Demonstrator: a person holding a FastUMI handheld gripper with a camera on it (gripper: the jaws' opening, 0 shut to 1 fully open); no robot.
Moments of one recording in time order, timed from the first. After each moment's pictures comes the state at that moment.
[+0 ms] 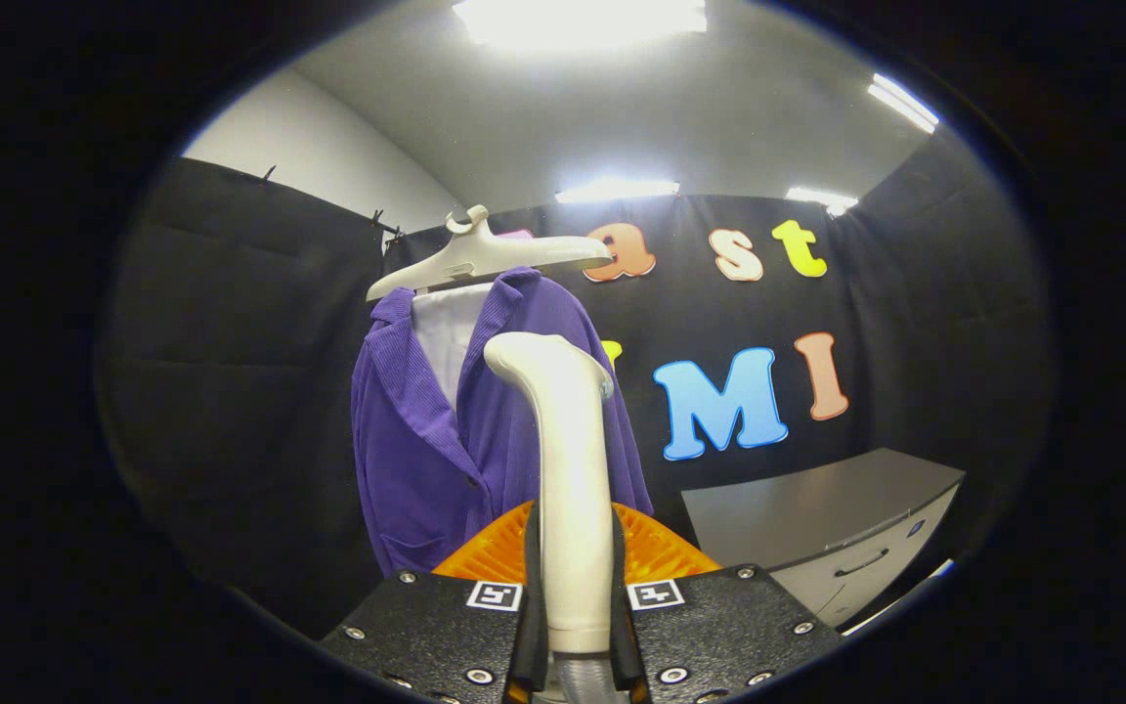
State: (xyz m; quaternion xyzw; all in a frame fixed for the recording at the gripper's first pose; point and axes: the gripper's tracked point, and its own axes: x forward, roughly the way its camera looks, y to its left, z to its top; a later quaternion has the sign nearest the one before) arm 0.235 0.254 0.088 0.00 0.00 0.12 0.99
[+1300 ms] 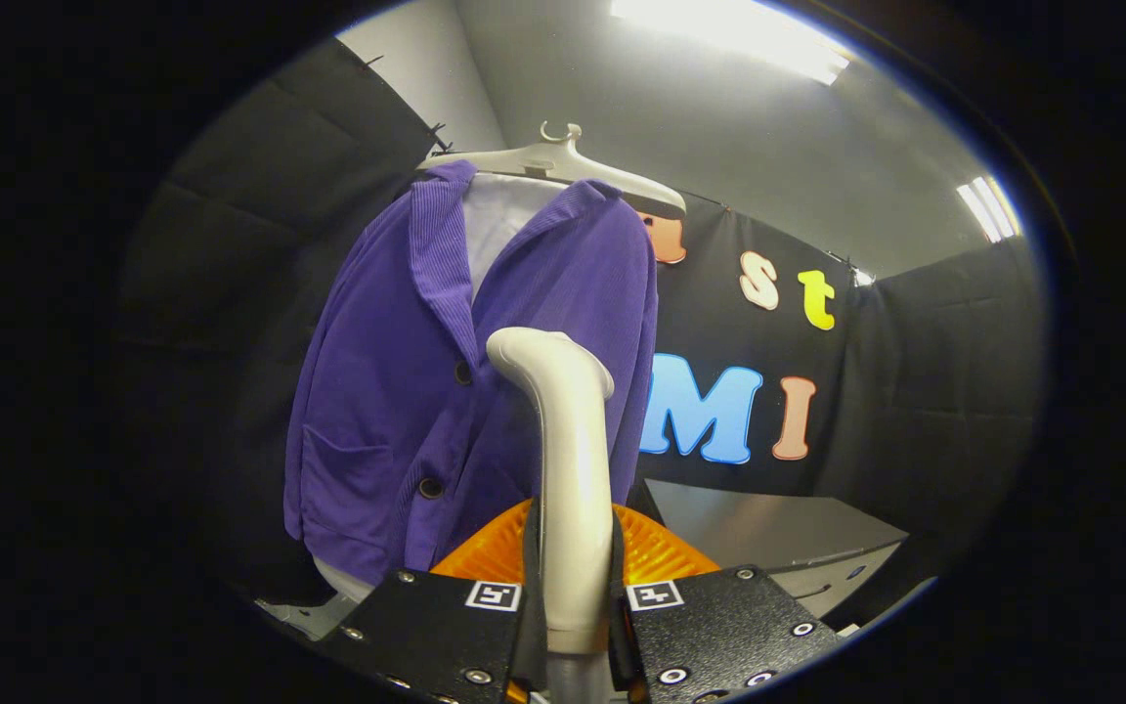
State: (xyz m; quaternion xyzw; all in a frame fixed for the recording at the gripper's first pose) arm 0.249 0.267 -0.033 -0.16 0.04 0.07 0.98
